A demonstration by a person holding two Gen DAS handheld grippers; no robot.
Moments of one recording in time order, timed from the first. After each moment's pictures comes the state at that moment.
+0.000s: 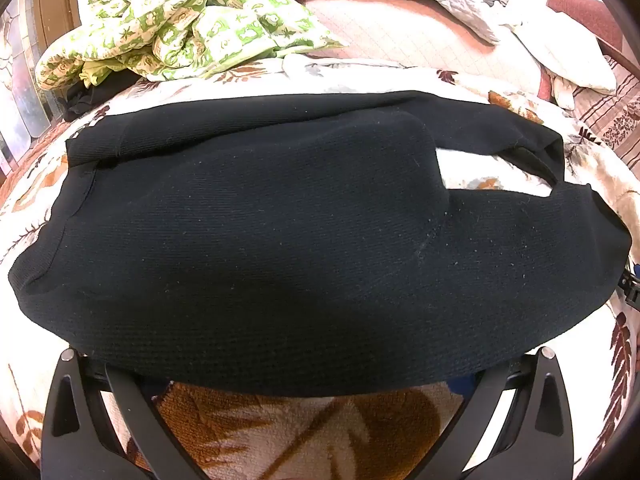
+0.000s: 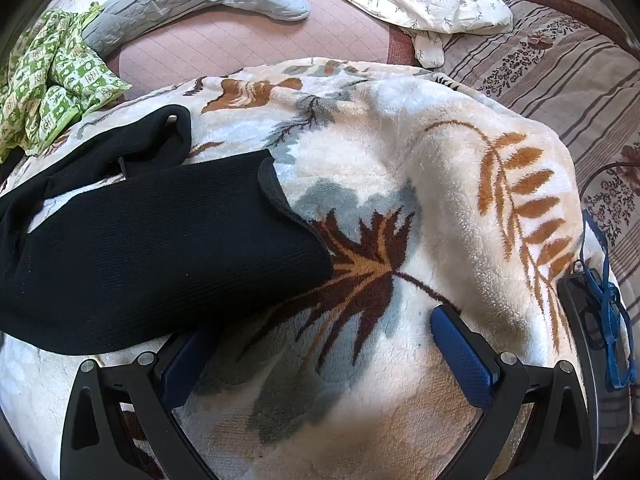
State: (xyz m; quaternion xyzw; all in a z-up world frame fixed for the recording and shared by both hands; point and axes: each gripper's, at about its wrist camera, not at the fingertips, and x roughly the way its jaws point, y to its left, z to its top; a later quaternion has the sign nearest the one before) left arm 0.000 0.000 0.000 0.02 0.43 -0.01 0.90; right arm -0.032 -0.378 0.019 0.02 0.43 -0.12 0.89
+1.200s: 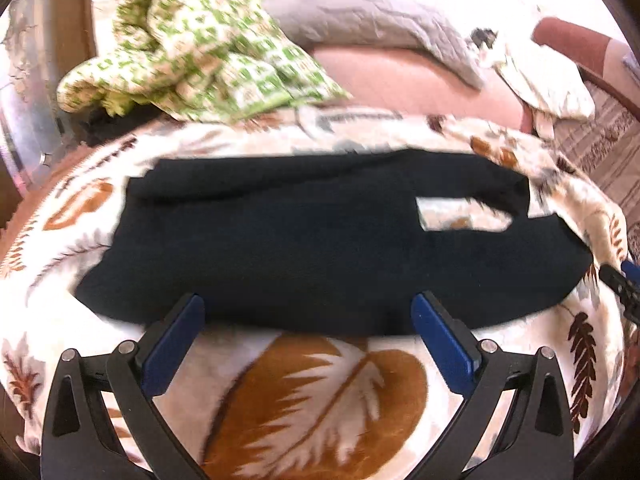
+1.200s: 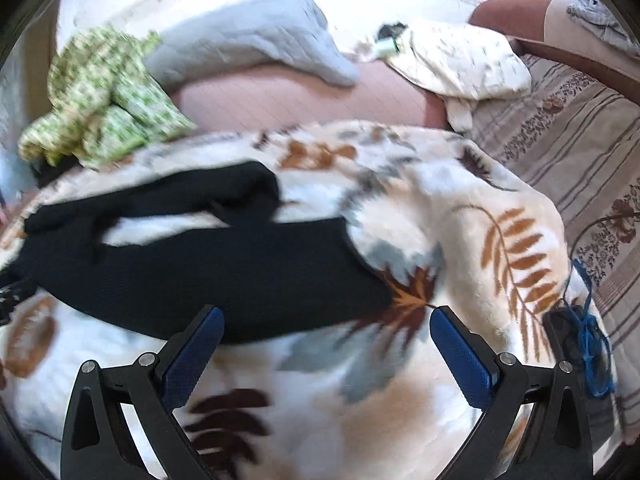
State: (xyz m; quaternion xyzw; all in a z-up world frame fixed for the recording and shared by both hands) left arm -0.041 0.034 0.065 0.01 0.37 -0.02 0.93; right arm -0.073 -0.334 0.074 0.01 0.35 -0.05 0.93
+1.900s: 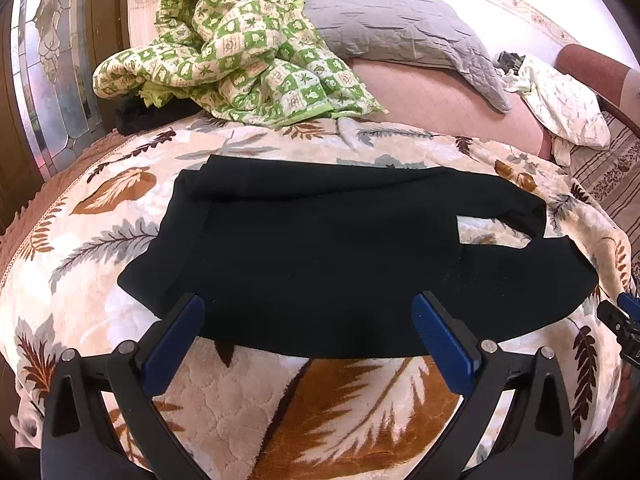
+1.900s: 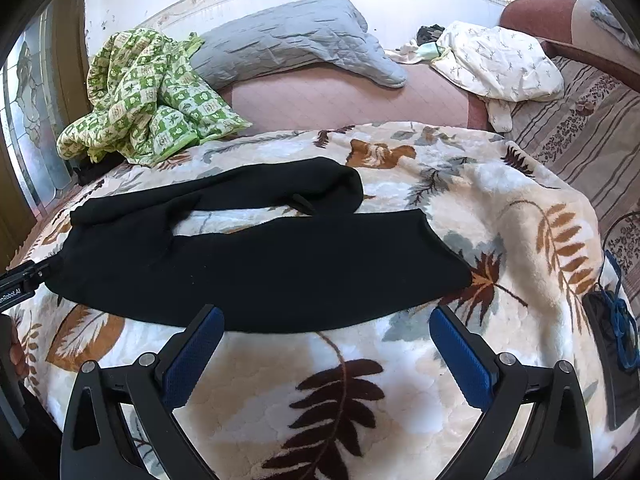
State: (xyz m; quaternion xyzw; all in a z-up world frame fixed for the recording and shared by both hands) left arm -0.053 0.074 0.066 -0.02 0.36 0.01 0.93; right arm -0.089 -0.284 0.080 0.02 0.36 0.00 0.93
